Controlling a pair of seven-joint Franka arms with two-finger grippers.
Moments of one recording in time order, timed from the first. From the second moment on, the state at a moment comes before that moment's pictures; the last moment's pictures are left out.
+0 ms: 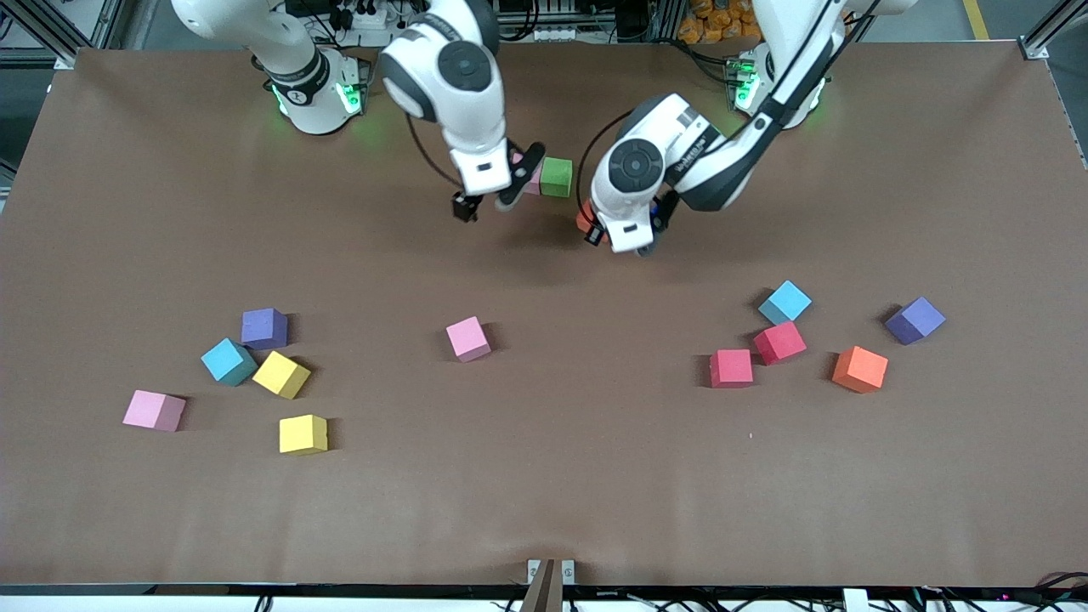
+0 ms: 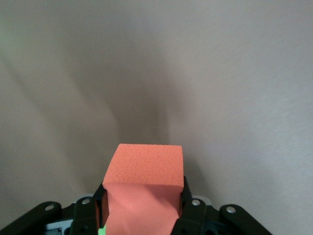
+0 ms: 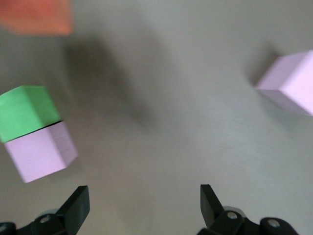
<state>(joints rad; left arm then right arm) -0.31 0.38 -0.54 -2.07 -0.09 2.25 -1.91 0.79 0.13 0.01 -2.13 0.00 2.20 -0.19</state>
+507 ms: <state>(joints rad) -0.28 0.36 -0.60 -2.23 -0.12 2.42 -2.17 0.52 0.14 0.01 -2.10 0.00 2.27 -0.24</state>
